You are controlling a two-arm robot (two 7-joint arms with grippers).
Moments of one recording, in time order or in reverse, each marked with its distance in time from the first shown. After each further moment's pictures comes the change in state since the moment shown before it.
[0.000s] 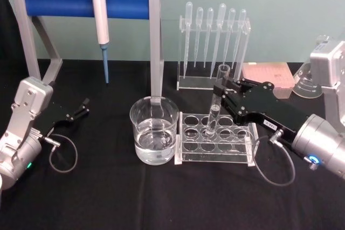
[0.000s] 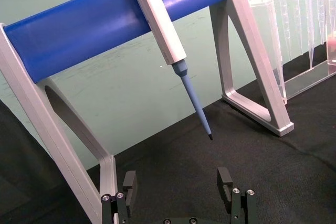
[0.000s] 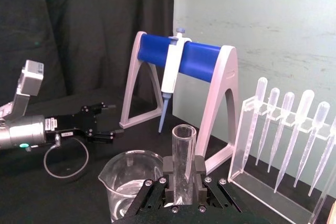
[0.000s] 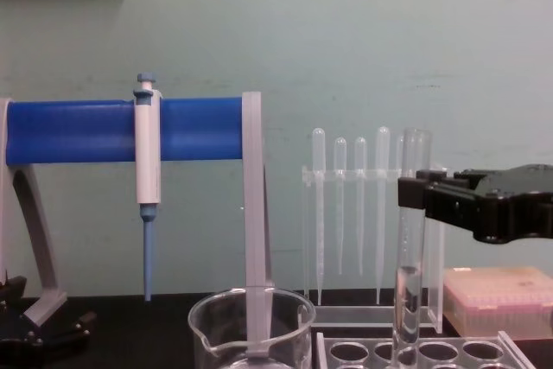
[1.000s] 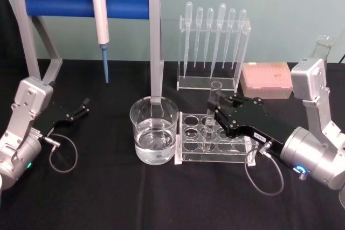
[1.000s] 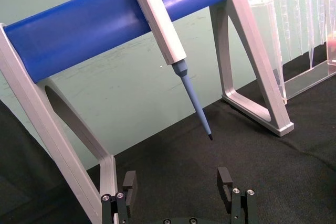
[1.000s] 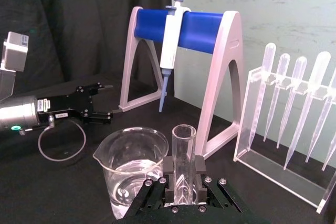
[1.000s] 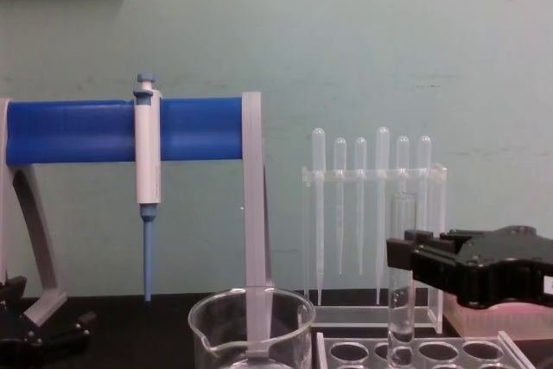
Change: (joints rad) left arm 0.000 0.000 0.000 0.000 0.000 0.000 0.000; right arm 0.009 -0.052 -0.029 0.104 -0.038 -0.015 0.024
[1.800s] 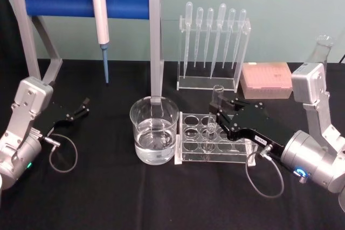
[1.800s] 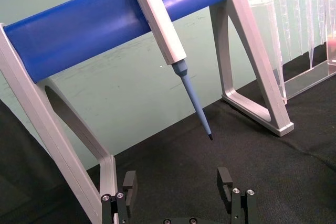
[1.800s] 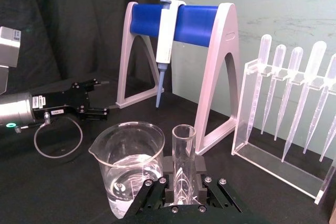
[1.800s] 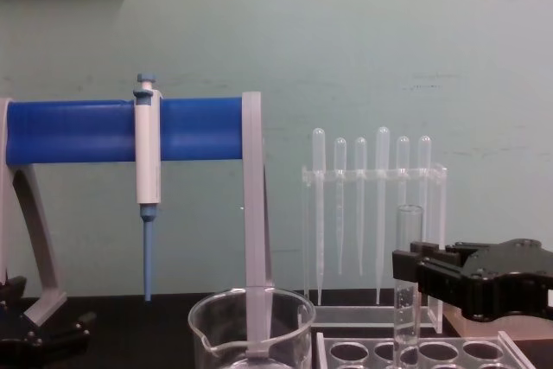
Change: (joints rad) left arm 0.000 0.000 0.000 0.000 0.000 0.000 0.000; right arm -0.011 -0.009 0.007 0.017 -0.002 -0.005 0.000
